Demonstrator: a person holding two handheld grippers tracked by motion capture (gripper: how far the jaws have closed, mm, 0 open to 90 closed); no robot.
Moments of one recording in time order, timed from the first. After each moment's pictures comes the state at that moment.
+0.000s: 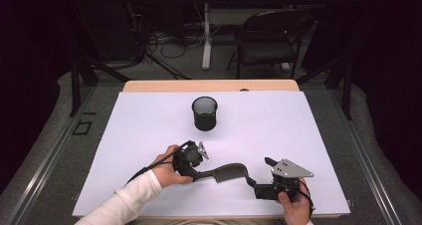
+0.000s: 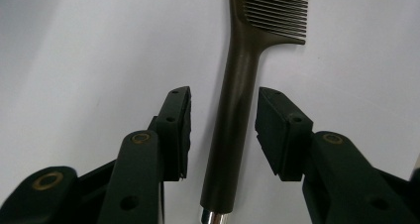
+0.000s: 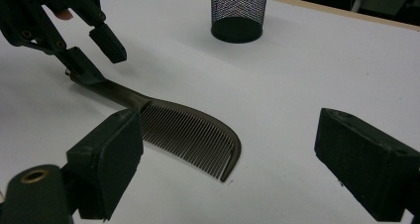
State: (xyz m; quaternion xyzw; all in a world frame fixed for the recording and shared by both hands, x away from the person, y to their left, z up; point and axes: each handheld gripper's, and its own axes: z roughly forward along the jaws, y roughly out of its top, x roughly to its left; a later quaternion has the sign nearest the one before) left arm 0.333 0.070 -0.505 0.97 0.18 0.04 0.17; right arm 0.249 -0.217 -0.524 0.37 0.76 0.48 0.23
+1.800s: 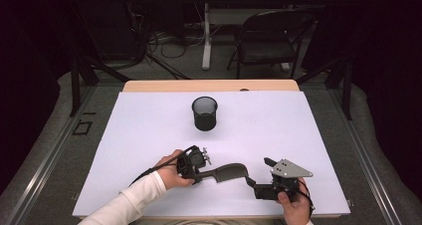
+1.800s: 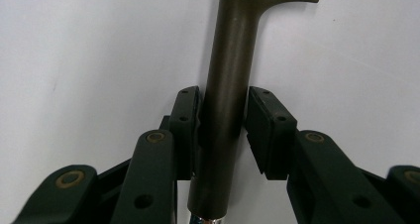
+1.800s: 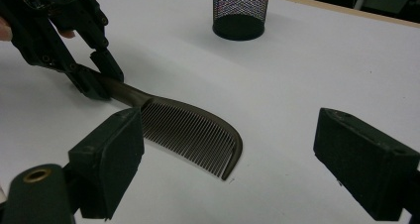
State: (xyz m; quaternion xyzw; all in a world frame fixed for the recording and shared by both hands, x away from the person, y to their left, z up) left arm 0.336 0.061 -0.524 0.98 0.17 0.01 0.10; right arm 0.249 -0.217 -0.525 0.37 0.76 0.48 0.22
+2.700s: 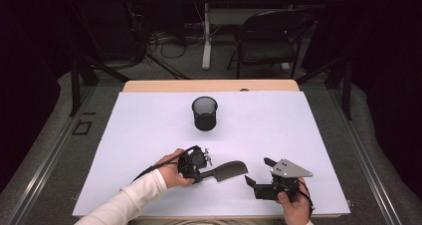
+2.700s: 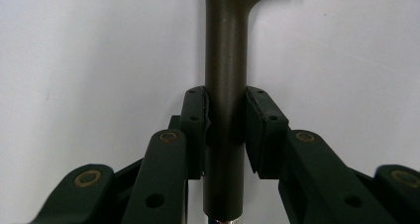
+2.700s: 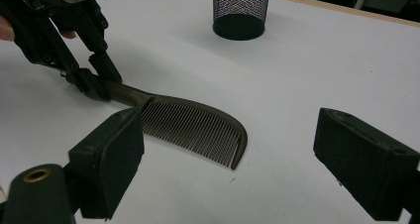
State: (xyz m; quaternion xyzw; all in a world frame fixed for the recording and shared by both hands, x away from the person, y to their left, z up) left arm 0.339 0.058 -0.524 0.99 0.14 0.00 0.09; right arm 0.249 -0.216 -0.525 0.37 0.76 0.48 0.22
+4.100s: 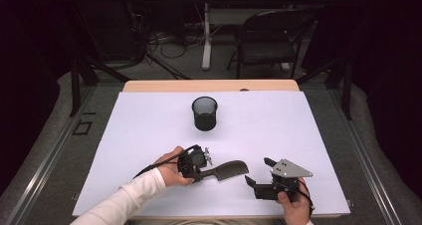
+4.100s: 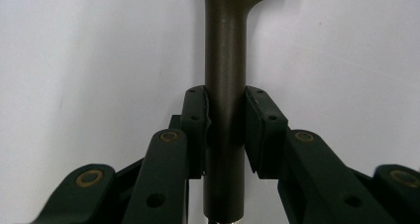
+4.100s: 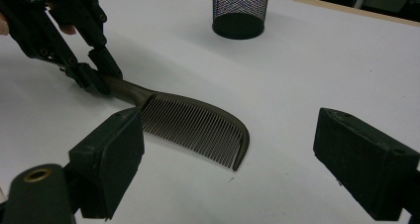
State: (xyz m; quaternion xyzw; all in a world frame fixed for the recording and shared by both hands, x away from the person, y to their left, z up) left arm 0.338 0.059 -0.519 0.98 0.14 0.01 0.11; right arm 0.249 -0.217 -0.525 0.37 0.77 0.48 0.22
